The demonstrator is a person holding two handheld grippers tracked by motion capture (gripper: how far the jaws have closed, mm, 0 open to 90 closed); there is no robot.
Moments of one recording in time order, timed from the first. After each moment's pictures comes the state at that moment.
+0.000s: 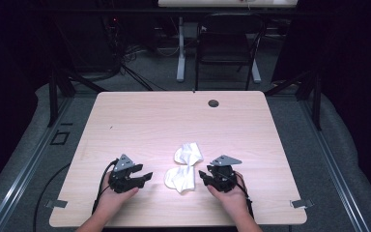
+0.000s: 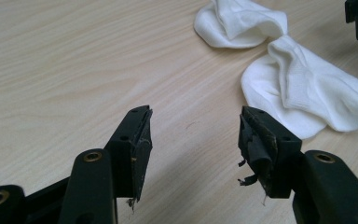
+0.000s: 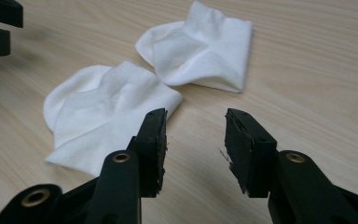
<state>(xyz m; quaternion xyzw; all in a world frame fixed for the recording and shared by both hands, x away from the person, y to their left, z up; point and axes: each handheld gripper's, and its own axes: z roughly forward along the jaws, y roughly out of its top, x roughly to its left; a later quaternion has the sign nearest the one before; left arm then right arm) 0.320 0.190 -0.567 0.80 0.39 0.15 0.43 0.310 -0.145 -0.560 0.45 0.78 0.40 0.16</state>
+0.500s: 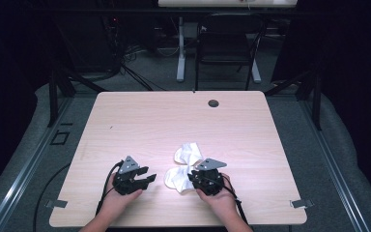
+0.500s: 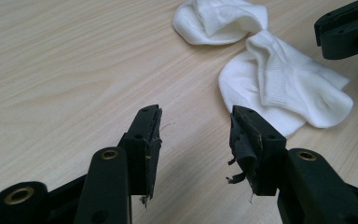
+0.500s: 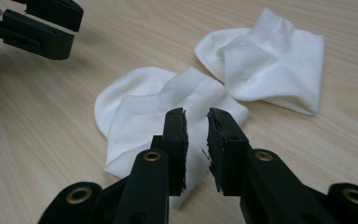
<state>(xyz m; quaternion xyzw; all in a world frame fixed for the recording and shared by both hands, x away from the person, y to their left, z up) 0.316 0.176 -0.568 0.81 0.38 0.13 0.42 0.305 -0.110 -0.562 0.40 0.81 0.40 0.14</state>
